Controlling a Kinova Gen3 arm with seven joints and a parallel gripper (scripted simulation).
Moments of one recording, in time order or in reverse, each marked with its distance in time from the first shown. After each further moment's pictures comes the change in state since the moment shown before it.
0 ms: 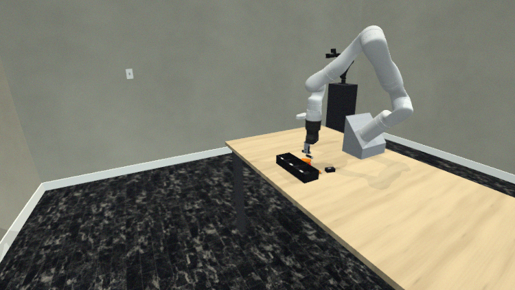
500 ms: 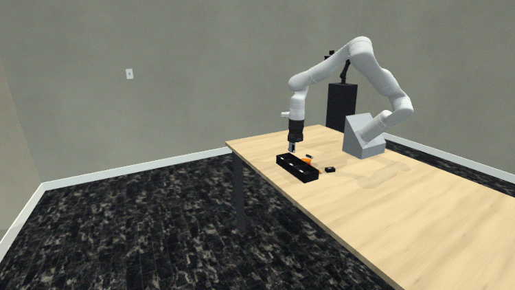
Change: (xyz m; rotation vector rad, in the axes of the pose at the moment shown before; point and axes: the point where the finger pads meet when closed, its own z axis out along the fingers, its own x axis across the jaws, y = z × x) arm -0.031 -0.071 -0.003 0.008 -0.012 0.454
